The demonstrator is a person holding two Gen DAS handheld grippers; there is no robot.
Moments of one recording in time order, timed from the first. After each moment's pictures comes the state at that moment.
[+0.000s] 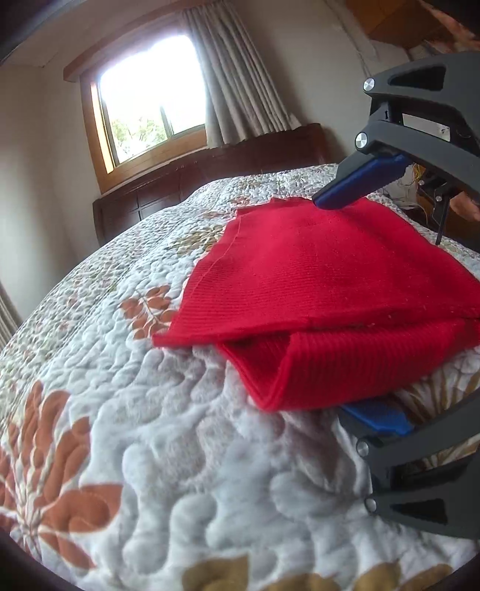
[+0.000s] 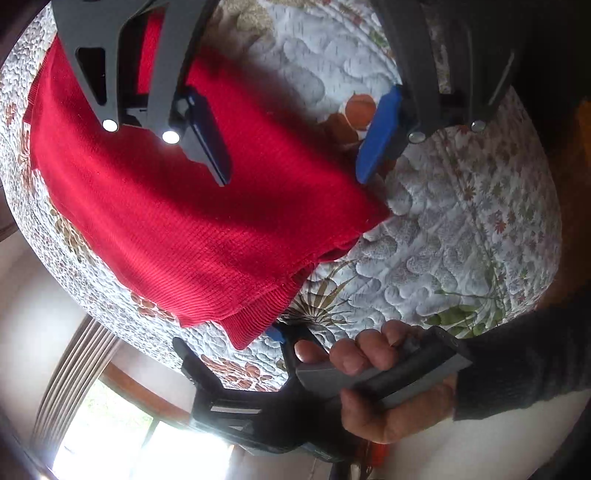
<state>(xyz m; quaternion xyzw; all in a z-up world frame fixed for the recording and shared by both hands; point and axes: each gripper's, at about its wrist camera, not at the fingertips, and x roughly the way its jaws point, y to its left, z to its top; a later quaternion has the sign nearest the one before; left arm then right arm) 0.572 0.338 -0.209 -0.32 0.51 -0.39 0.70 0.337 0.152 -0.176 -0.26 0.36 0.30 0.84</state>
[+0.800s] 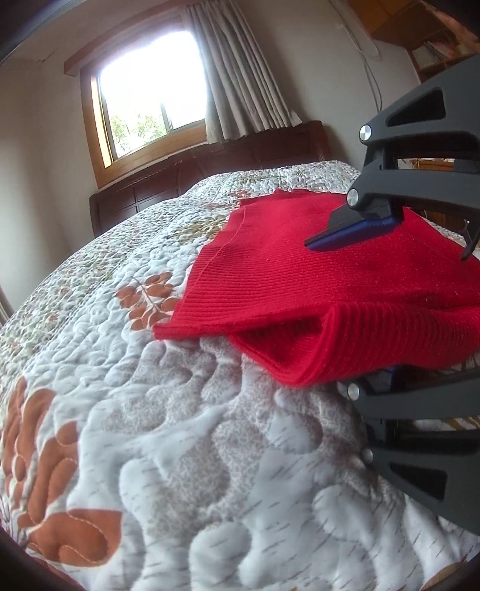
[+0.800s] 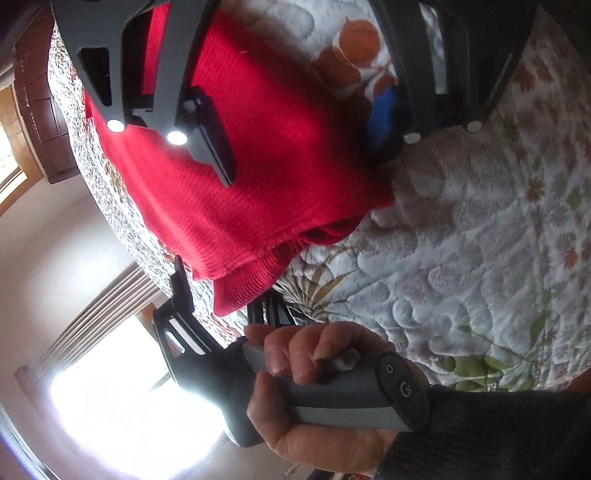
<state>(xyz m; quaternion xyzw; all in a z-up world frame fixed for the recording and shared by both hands) 0.589 0.332 -0.225 -0.32 0.52 -0.38 0.69 0.311 0.205 -0.215 -0.39 0.24 0.21 0.86</state>
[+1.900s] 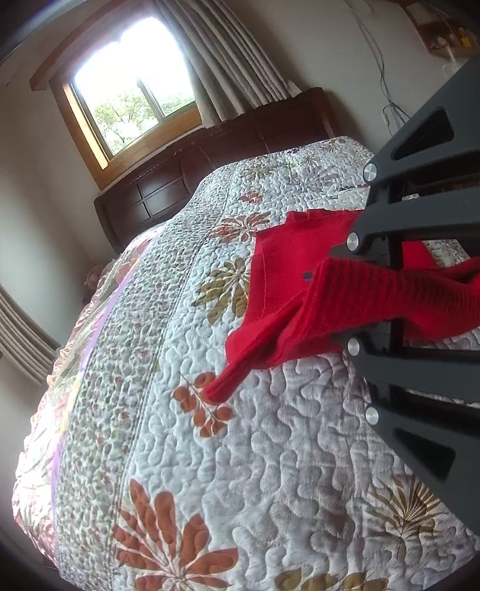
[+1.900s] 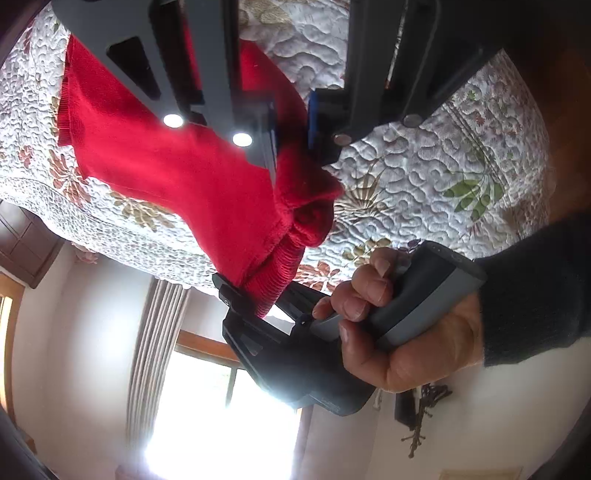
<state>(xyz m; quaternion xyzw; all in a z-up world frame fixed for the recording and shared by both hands) 0.544 0.260 -0.079 -0.24 0.49 -0.32 0.77 0.299 0.098 -0.070 -0.13 0.24 0.24 0.93</state>
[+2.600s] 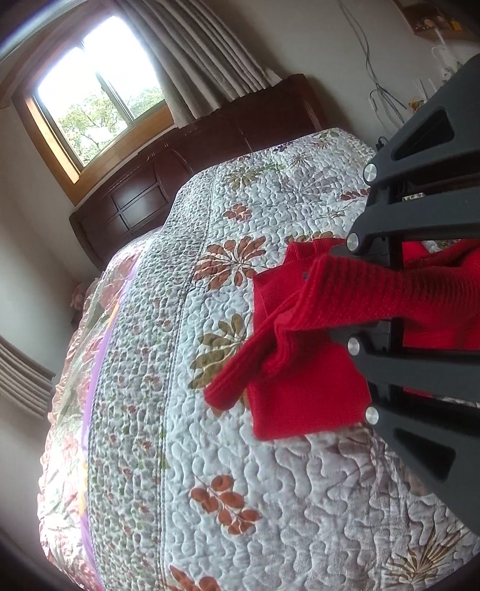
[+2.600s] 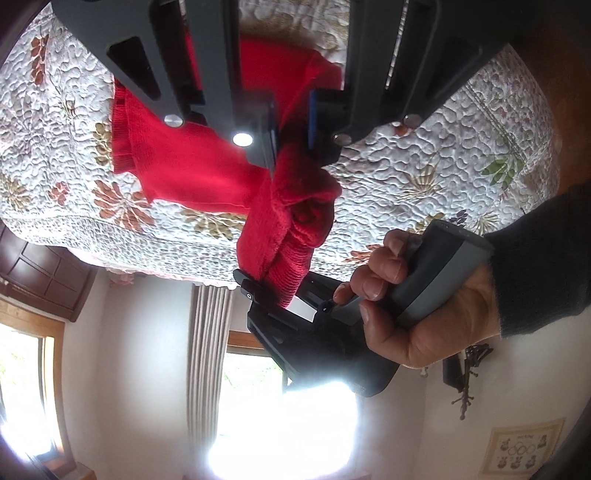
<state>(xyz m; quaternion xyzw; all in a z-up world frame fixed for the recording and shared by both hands) 0.550 0.128 -0.052 -0.18 0.50 -0.33 0.78 0.305 -0.021 -0.056 -0.05 0.22 0.18 0.96</state>
